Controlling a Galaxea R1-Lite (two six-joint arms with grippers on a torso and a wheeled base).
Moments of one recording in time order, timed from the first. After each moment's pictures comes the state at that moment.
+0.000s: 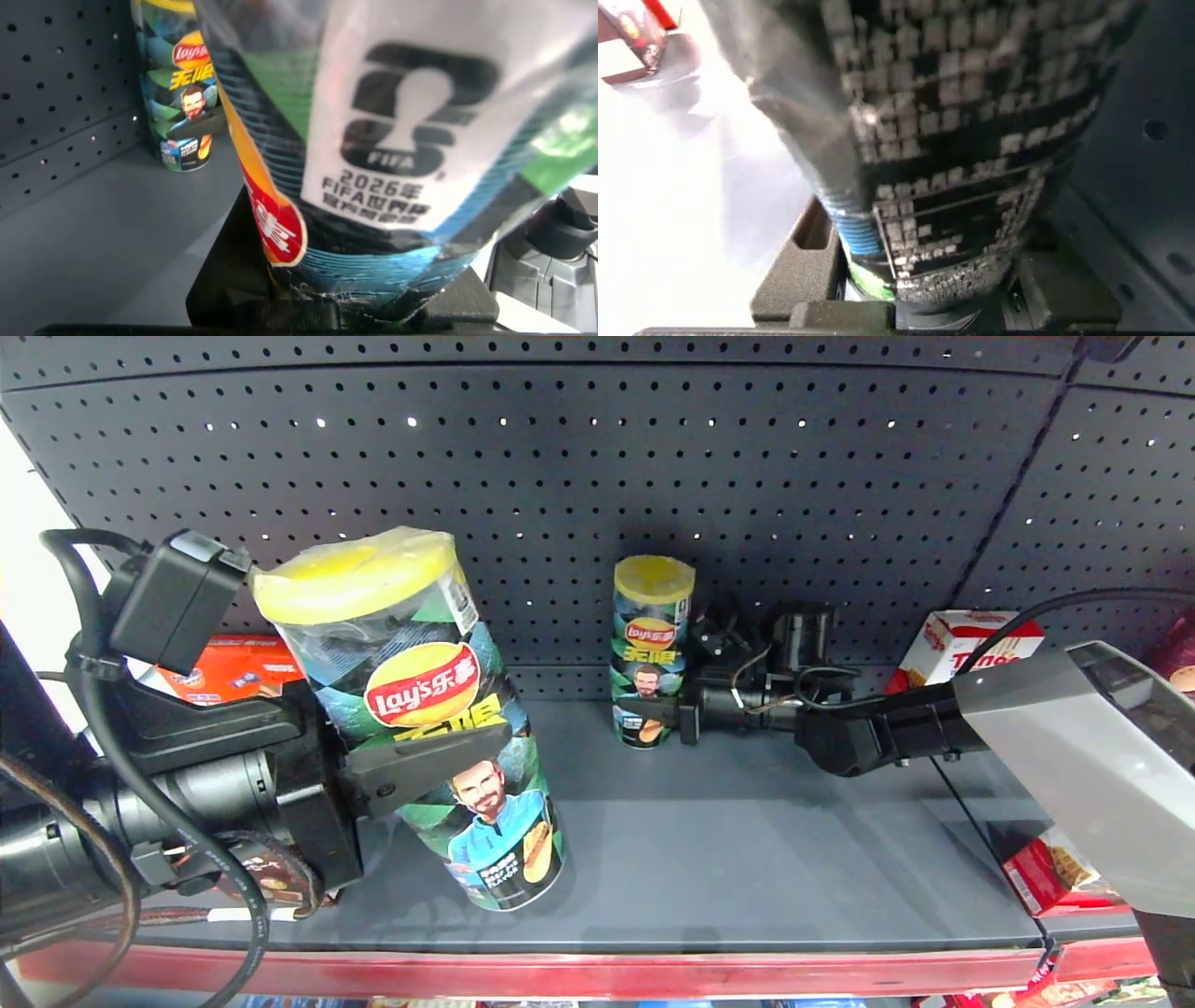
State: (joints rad) left arm -0.45 1.33 -0.61 -0.72 -0.56 -0.09; right arm 0.44 2.32 -1.63 -0.57 0.78 -0.23
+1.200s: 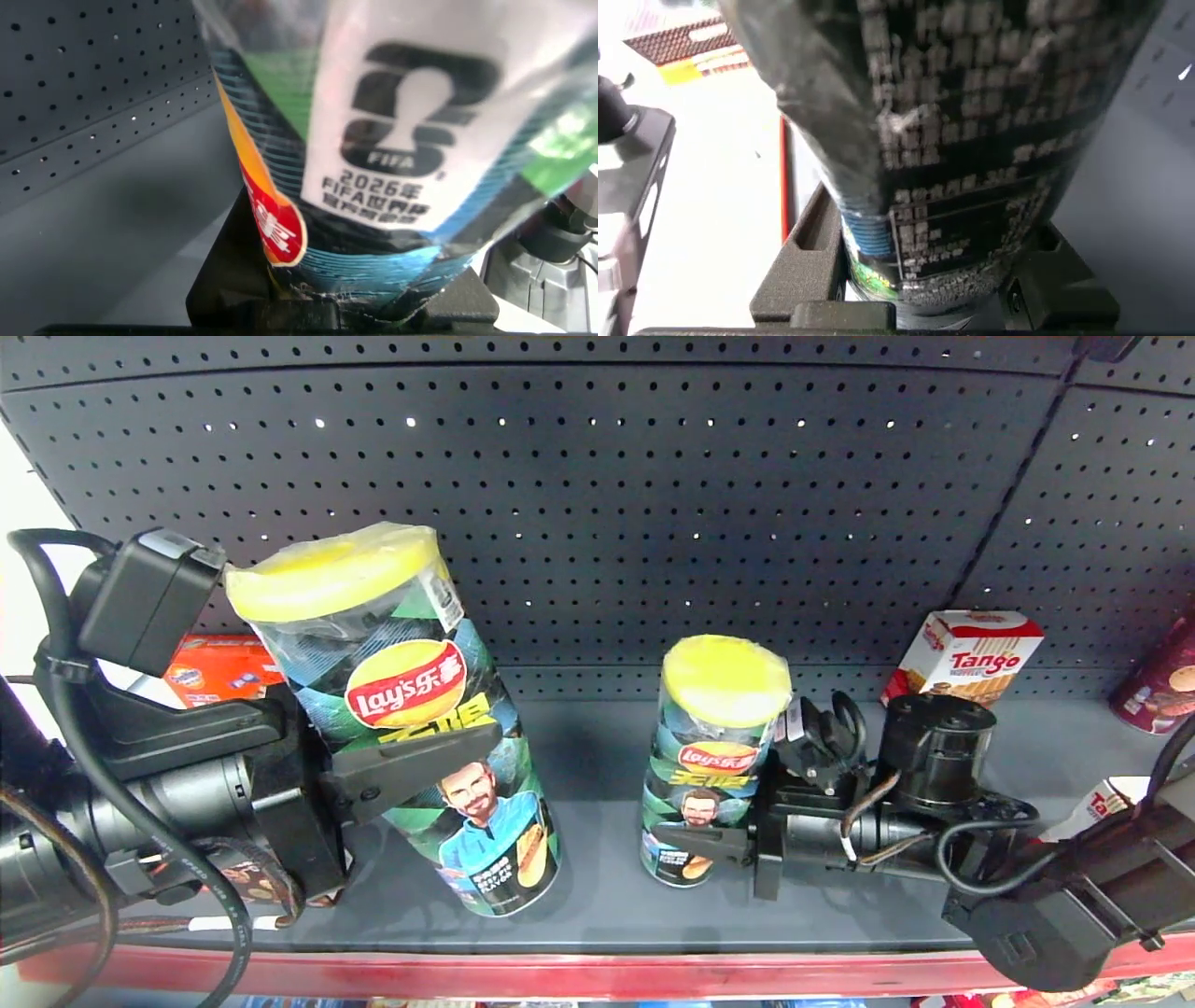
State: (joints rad) left arm -0.45 1.30 -0.59 -0.72 -0.55 -0.11; right arm 0.56 1.91 -0.68 -1.13 0.75 -0.22
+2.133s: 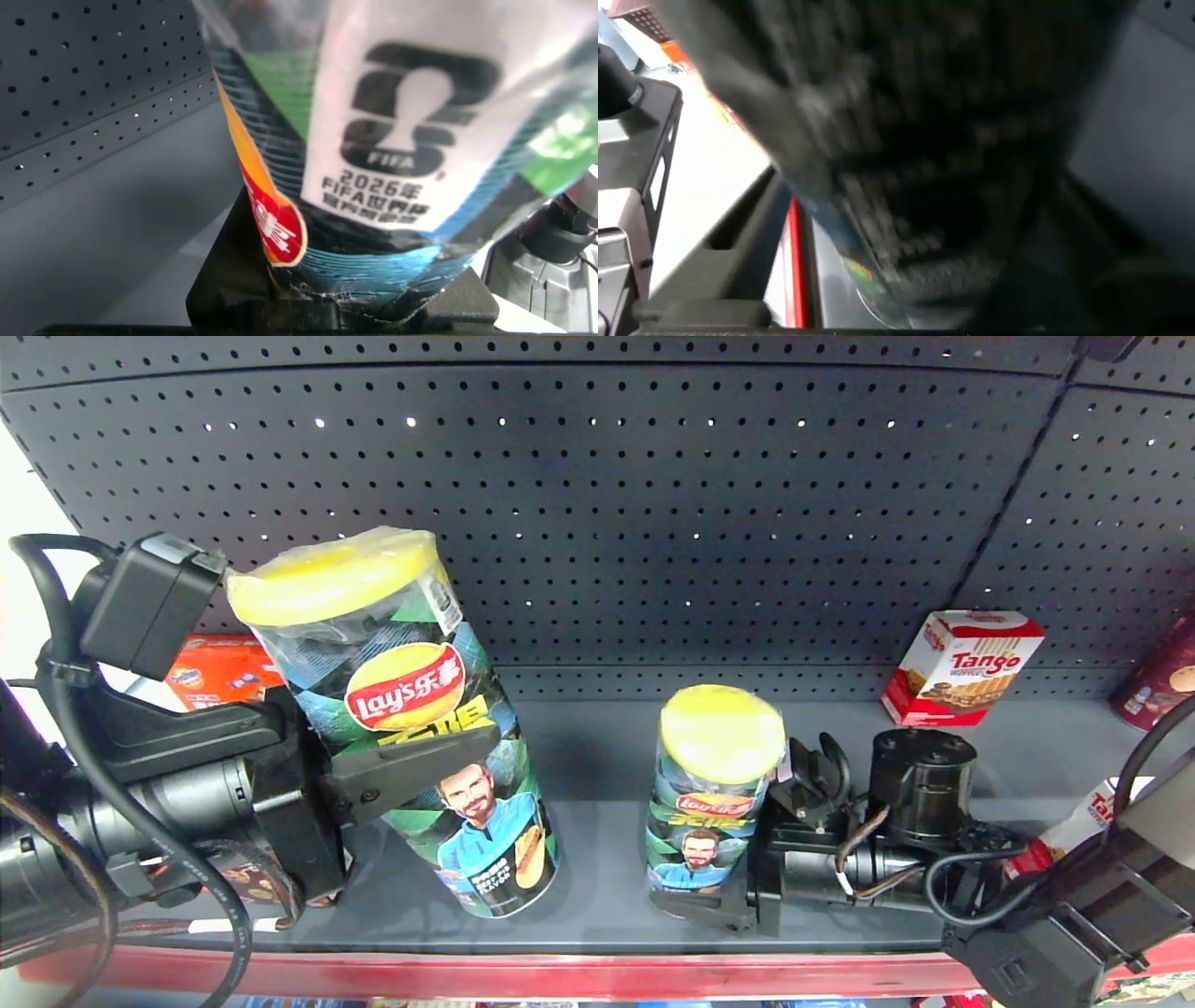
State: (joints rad) left arm -0.45 1.30 -0.59 -0.72 -0.55 -0.11; right arm 0.56 1.95 -0.62 -1.16 0.75 -0.24
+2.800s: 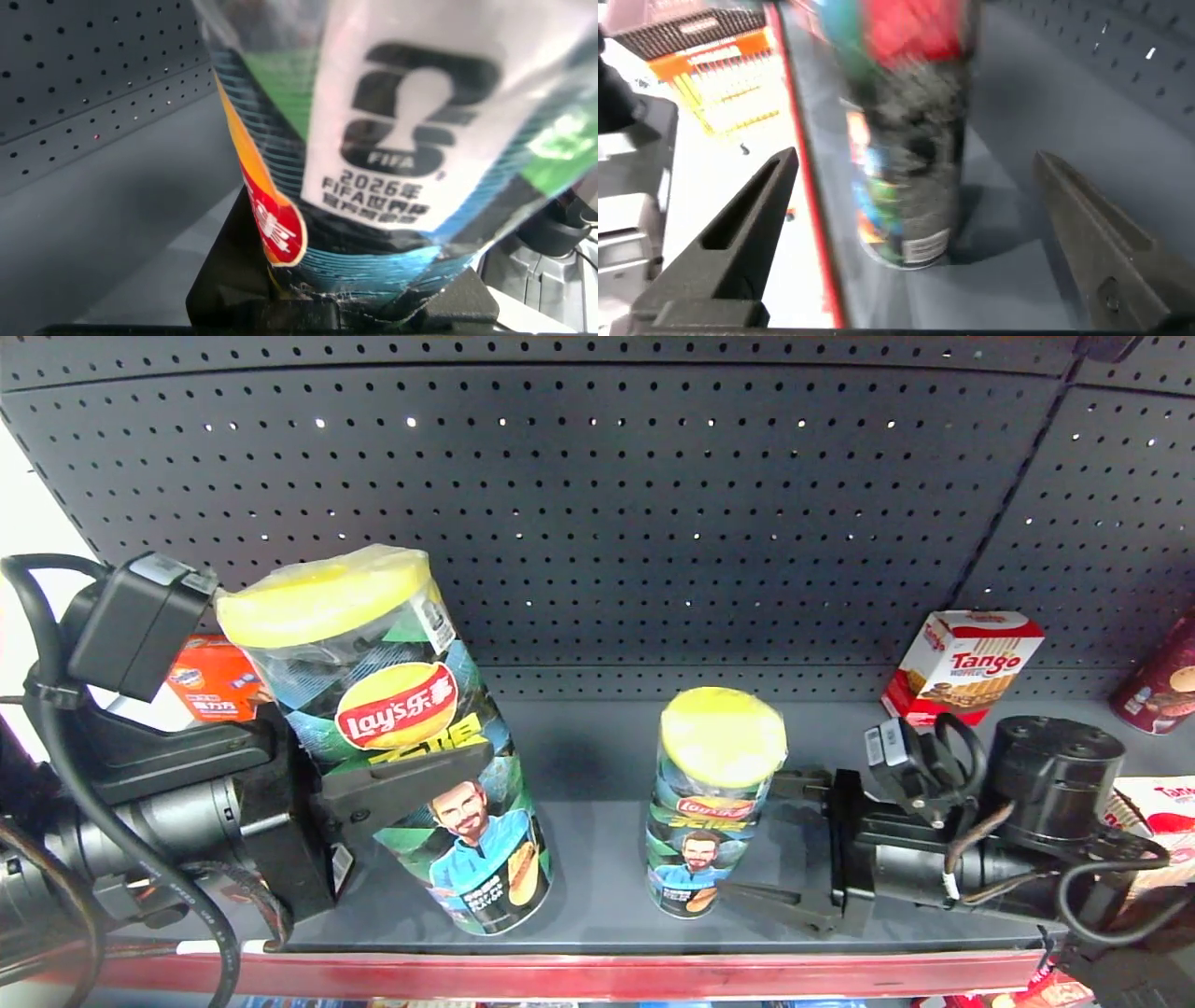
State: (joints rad) left arm -0.45 1.28 -0.56 -0.72 -0.55 -0.11; right arm 0.48 1.73 -0.47 -1.16 0.75 -0.23
